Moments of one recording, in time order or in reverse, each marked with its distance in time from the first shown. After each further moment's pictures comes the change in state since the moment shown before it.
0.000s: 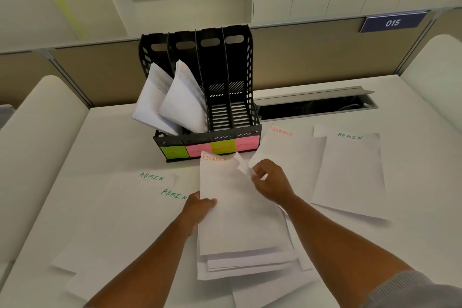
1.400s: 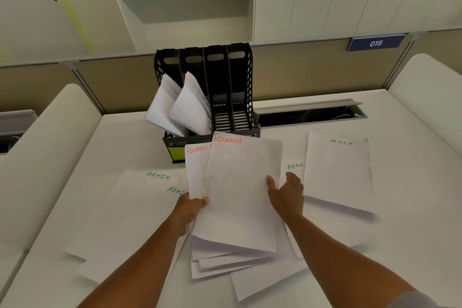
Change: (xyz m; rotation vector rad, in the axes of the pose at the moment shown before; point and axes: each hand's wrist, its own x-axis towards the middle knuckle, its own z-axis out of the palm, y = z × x) left_hand -0.035 -0.012 -0.026 -0.163 0.042 0.050; right_hand -0.060 0.007 -0.010 -0.088 0.251 0.380
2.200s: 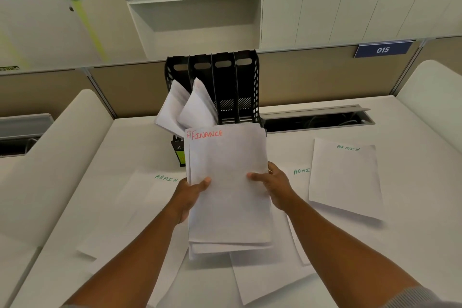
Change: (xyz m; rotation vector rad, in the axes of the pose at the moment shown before) left_hand -0.013 0.041 -0.021 -0.115 -0.059 0.206; right_hand 0.007 -0.060 -0.009 0.829 -0.524 0.084
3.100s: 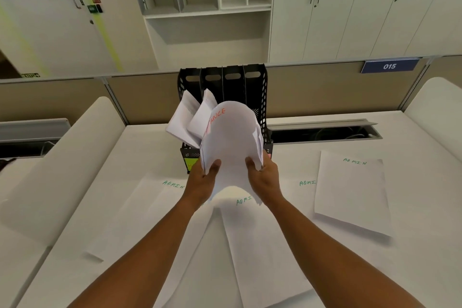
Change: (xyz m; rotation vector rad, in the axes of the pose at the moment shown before) left_hand -0.014 0.048 0.027 0.121 0.074 0.447; right_hand -0.018 -0.039 0.060 -0.348 0.163 -0.478
